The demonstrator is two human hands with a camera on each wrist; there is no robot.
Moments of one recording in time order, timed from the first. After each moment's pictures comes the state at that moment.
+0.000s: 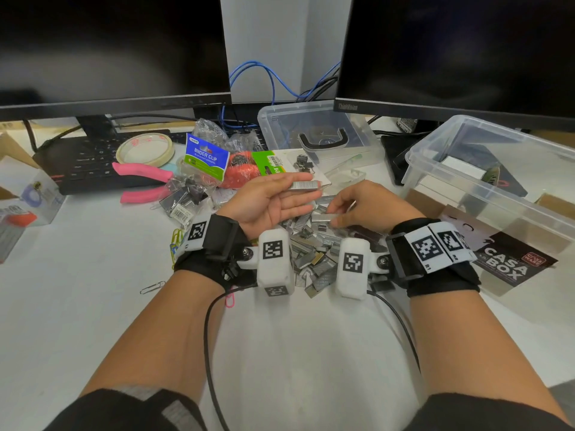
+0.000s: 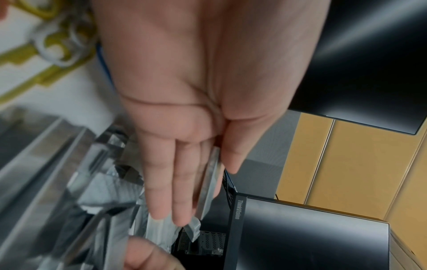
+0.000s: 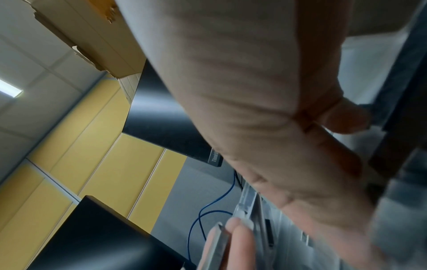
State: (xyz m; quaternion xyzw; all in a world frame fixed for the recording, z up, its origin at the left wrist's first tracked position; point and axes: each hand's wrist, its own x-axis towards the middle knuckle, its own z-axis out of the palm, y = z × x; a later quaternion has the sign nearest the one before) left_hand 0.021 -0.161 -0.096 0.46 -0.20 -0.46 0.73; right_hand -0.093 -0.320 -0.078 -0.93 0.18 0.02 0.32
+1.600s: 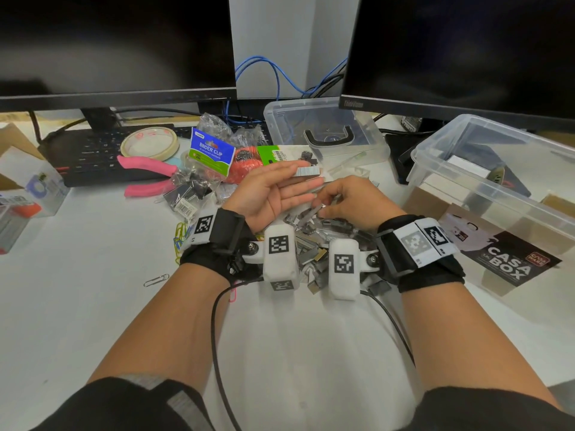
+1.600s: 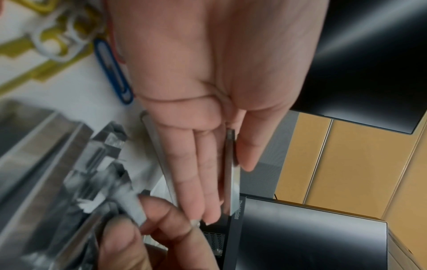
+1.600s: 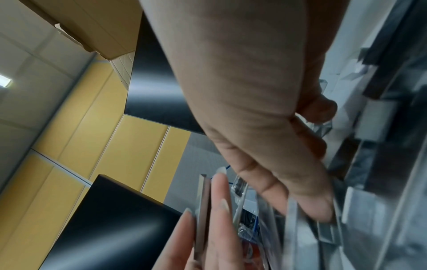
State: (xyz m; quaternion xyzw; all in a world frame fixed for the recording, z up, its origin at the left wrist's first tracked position) left_hand 0.019 -0.160 -0.092 0.42 -0.19 -0.42 0.78; right_hand -0.078 -0.306 -0.085 -0.94 0.13 -0.03 0.31
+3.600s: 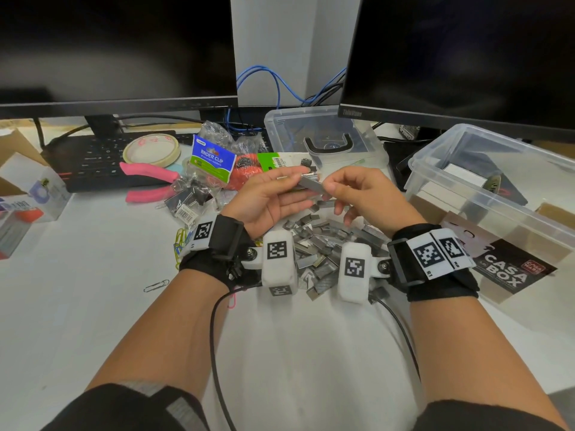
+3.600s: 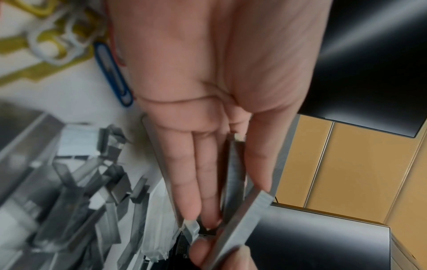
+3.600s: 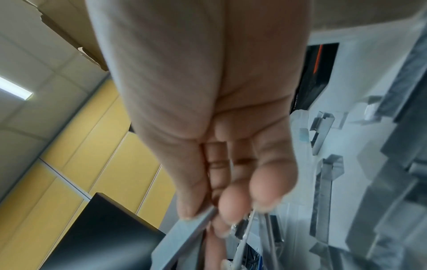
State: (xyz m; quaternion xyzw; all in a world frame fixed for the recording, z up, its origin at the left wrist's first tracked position) left_hand 0.021 -0.160 -0.095 0.44 -0.21 -0.41 0.77; right_hand -0.092 -0.308 -0.073 -0.82 0.09 -0.14 0.55
